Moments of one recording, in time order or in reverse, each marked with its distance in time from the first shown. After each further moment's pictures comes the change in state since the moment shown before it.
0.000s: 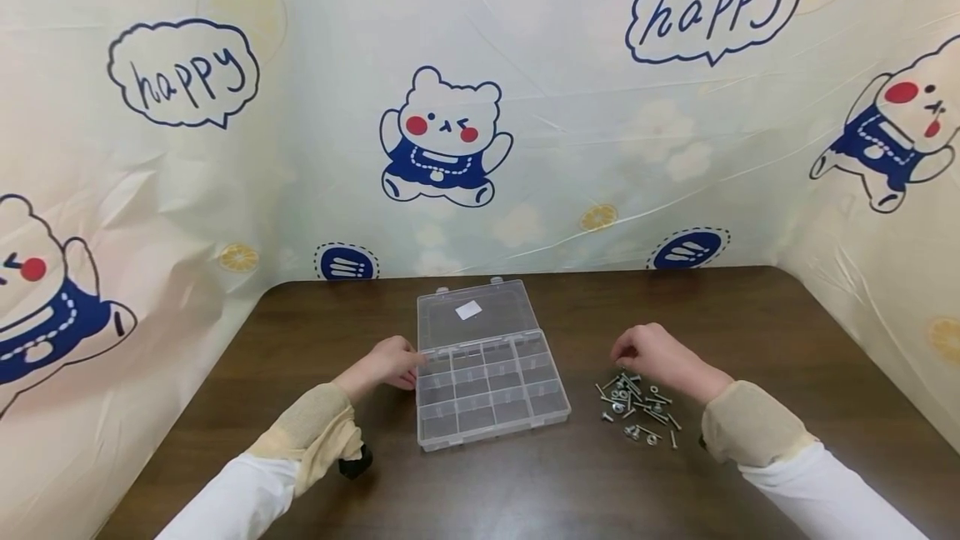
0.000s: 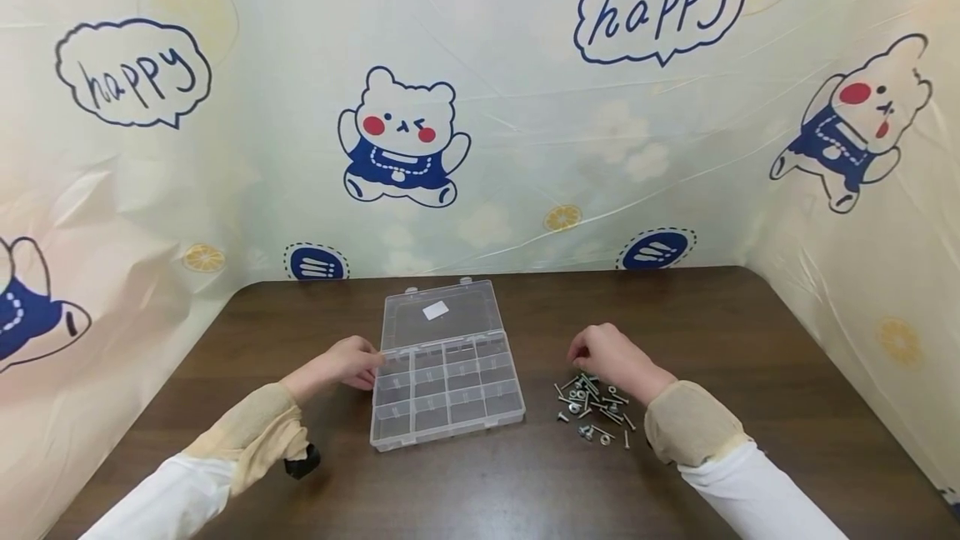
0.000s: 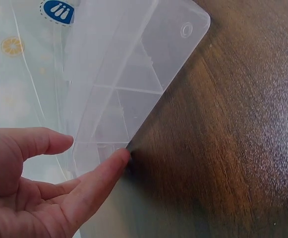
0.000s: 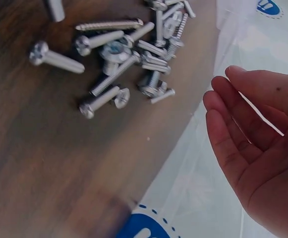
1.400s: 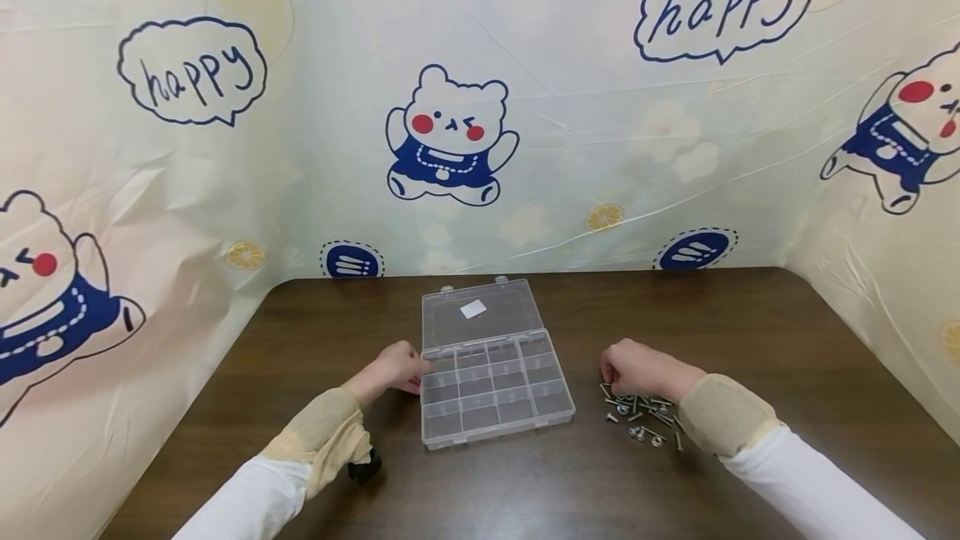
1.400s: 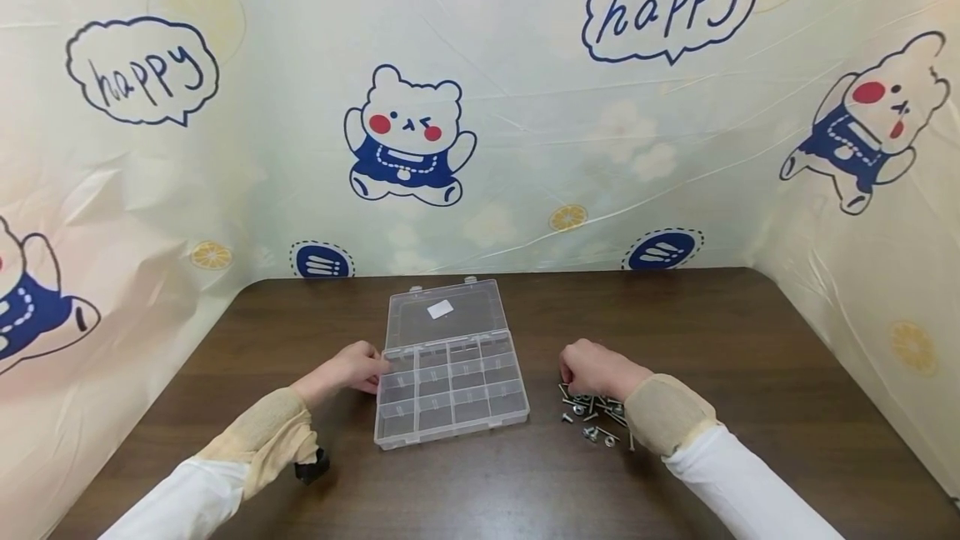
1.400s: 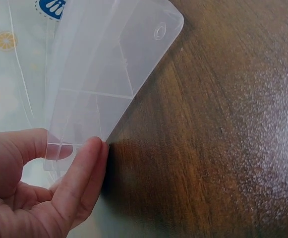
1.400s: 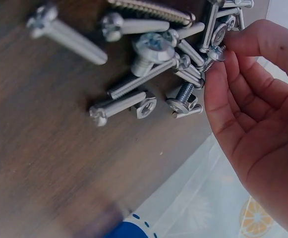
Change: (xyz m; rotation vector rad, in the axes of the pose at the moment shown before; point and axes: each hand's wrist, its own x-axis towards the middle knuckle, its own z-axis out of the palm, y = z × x) left_hand -0.004 -0.004 0.012 -0.066 0.057 -0.014; right_hand 0.017 -0.001 0.030 -0.082 -0.228 0.001
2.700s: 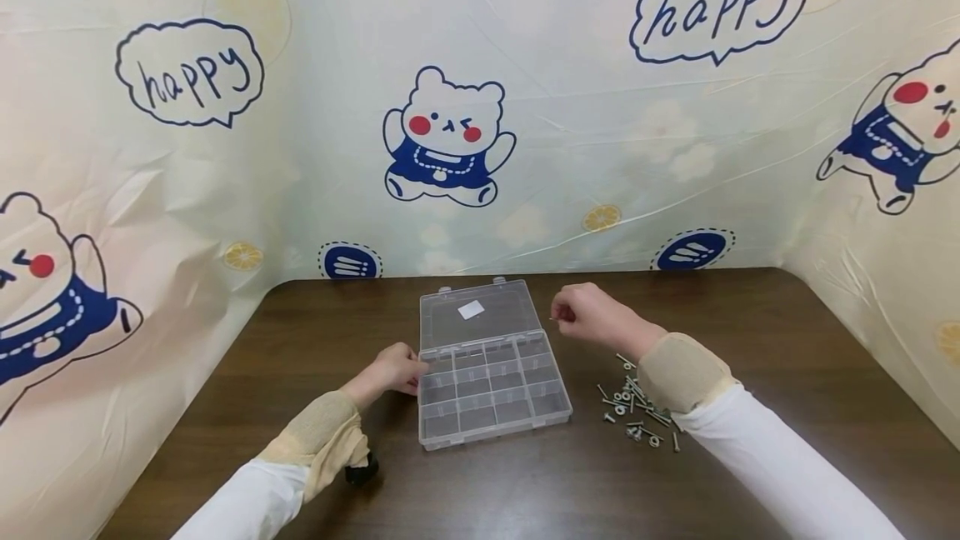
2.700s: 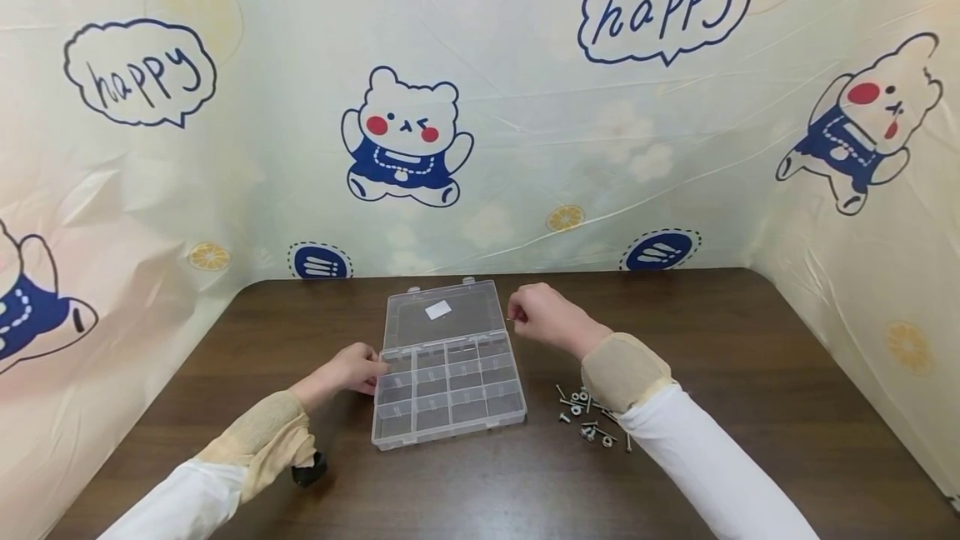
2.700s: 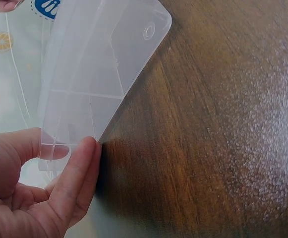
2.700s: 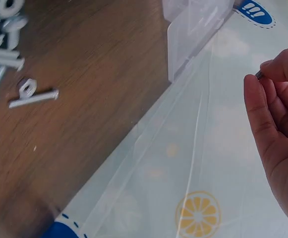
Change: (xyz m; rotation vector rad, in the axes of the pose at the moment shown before) left_hand -0.001 -0.002 0.001 -0.008 0.015 0.003; right_hand 0.044 -0.046 -0.054 -0.004 0.325 -0.217
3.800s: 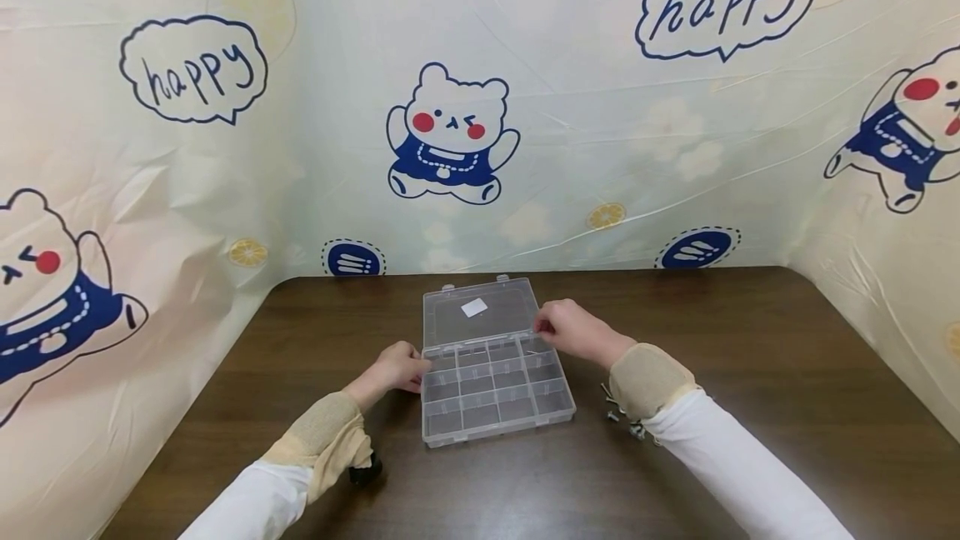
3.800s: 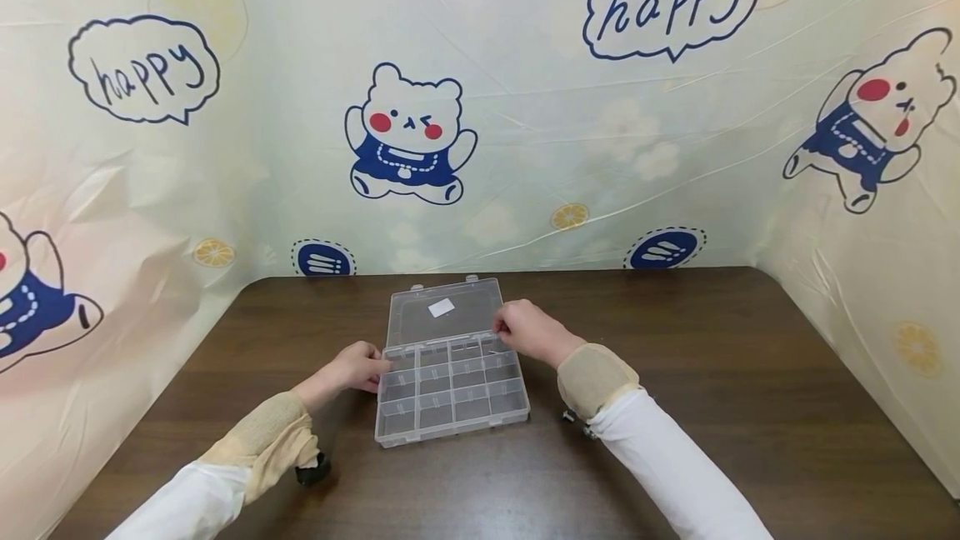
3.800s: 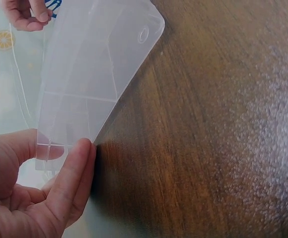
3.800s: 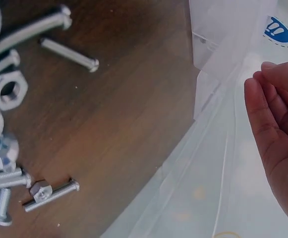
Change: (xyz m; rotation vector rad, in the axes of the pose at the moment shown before) left_hand 0.003 -0.005 0.003 -0.035 0.030 0.015; right_hand 0.014 0.005 0.049 0.002 -0.022 -0.028
